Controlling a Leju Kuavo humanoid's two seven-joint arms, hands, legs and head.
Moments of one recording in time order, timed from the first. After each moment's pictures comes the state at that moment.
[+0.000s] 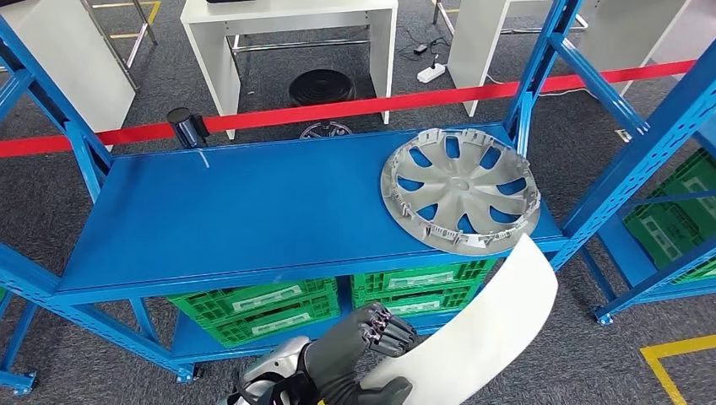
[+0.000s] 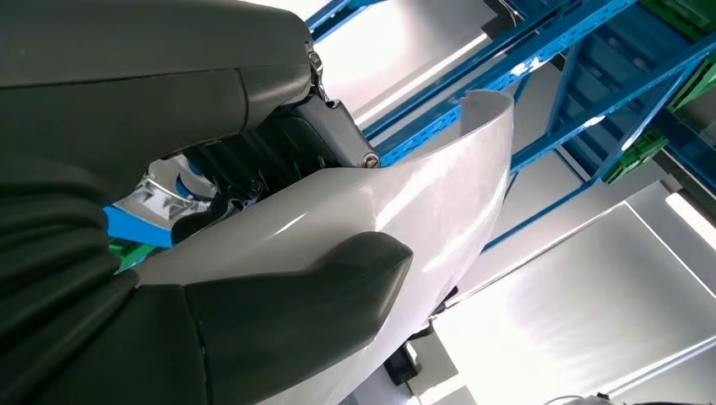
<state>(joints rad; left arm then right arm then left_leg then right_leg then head) -0.21 -0.10 -0.83 -1.50 -0.37 0.00 -0.70 -0.09 0.20 -1.13 -0.22 1.10 0.06 -0.10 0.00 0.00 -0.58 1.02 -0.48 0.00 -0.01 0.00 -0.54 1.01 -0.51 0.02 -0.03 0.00</state>
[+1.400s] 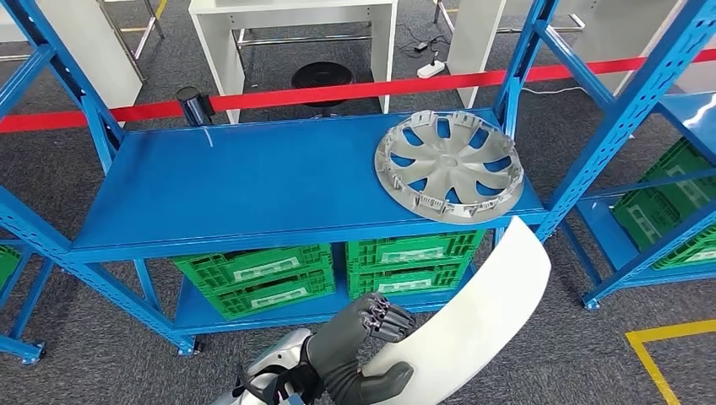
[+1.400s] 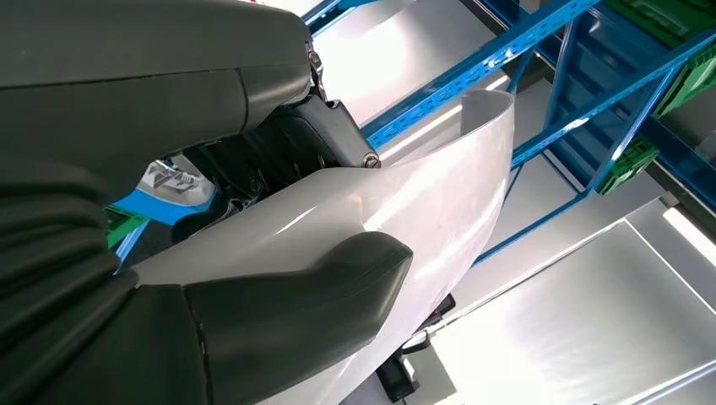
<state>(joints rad) -0.23 -0.10 -0.83 -1.46 -0.36 0.05 -0.70 -0.09 0.19 -1.13 -0.22 1.09 0.05 -0.12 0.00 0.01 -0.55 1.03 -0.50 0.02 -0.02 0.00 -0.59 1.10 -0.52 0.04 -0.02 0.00</state>
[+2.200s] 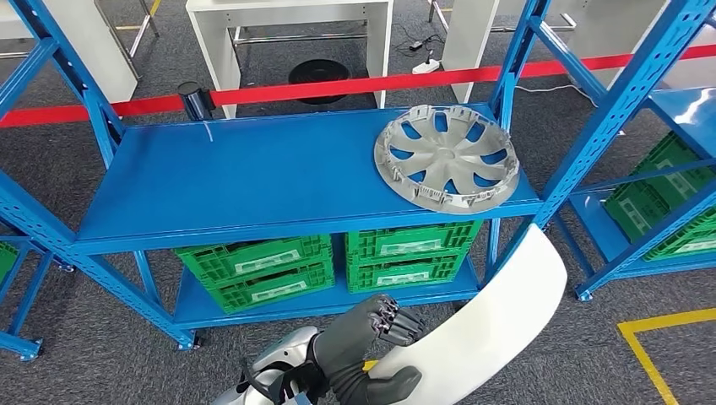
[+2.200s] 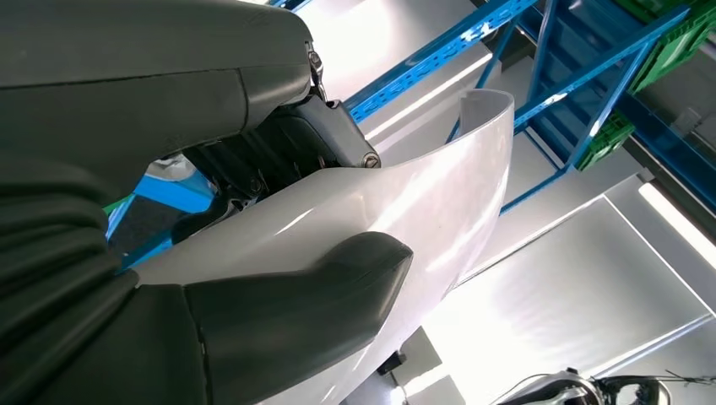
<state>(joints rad) -0.26 -0.12 -0.85 -1.44 -0.35 0.01 -0.70 -0.09 0.19 -1.15 -0.22 1.06 0.05 -0.11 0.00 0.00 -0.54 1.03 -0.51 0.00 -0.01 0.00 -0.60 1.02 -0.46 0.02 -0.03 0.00</state>
